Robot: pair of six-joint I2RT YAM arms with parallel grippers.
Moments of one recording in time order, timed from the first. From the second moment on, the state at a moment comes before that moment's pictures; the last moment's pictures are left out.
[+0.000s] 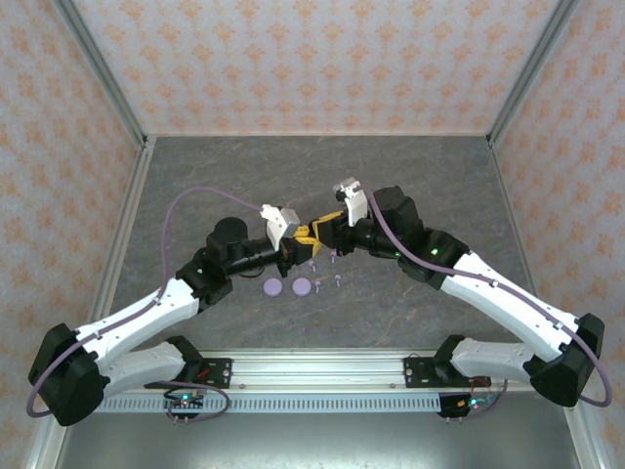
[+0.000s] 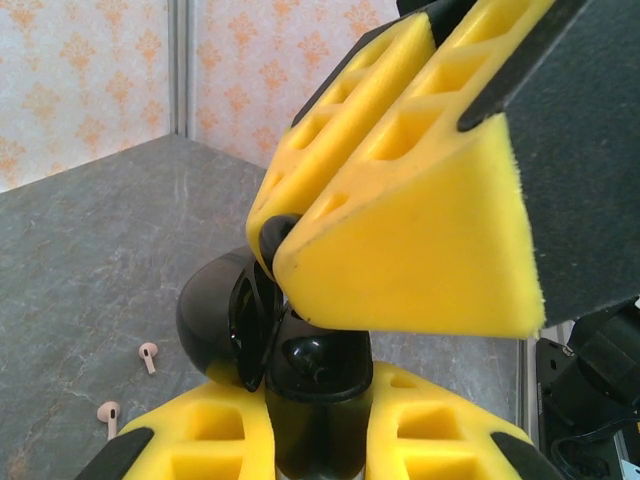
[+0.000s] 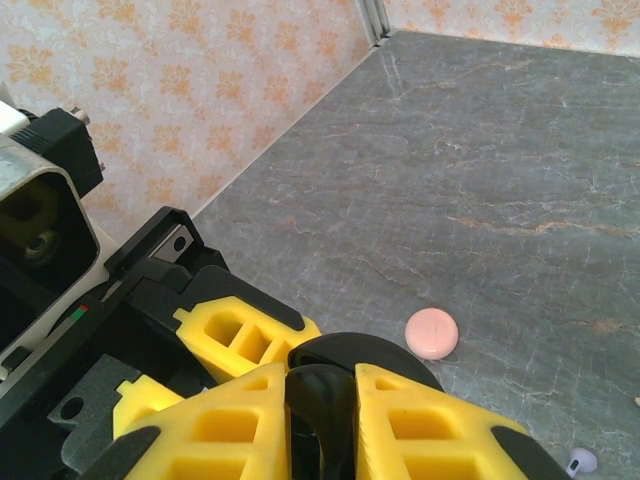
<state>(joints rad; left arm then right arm) -0.66 1.05 0.66 0.24 0.43 -0.13 0.82 1.13 1.09 -0.37 -0.20 0.33</state>
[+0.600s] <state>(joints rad) -0.66 1.07 0.66 0.27 0.42 -0.16 0.82 1.12 1.09 -0.35 -0.17 0.32</state>
